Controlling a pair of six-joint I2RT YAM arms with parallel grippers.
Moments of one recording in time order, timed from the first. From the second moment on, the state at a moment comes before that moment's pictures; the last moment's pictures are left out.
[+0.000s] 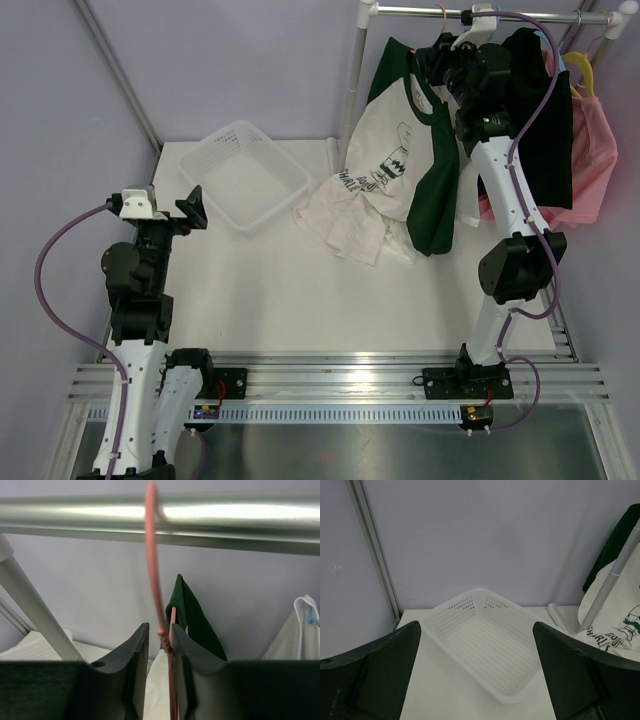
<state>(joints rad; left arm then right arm) 0.02 0.59 0.74 0.08 0.08 -0.03 0.13 1.90 2.07 -0.01 -0.20 0.17</state>
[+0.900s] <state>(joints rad) 0.02 0.59 0.74 0.08 0.10 -0.02 0.13 1.90 2.07 -0.01 -0.12 0.16</state>
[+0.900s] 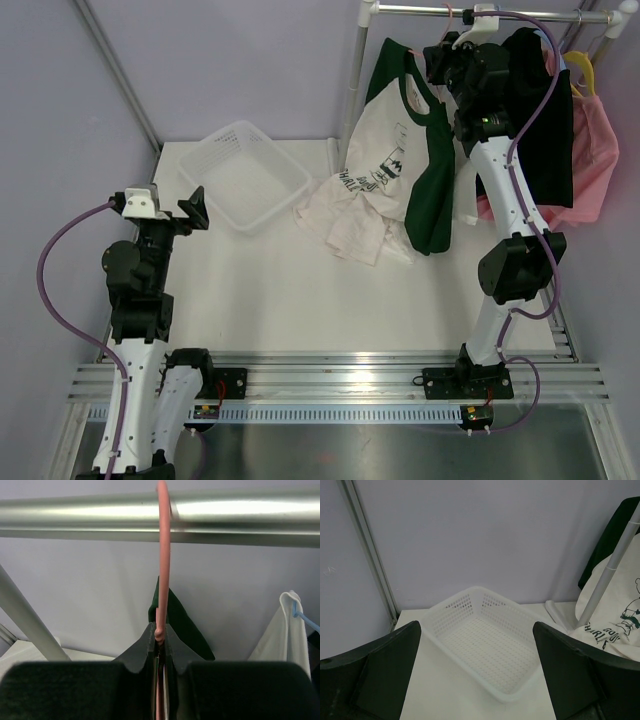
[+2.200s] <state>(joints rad) 0.02 0.62 0.77 0.04 0.14 -0.02 0.14 1.76 2.08 -0.19 -0.20 0.24</state>
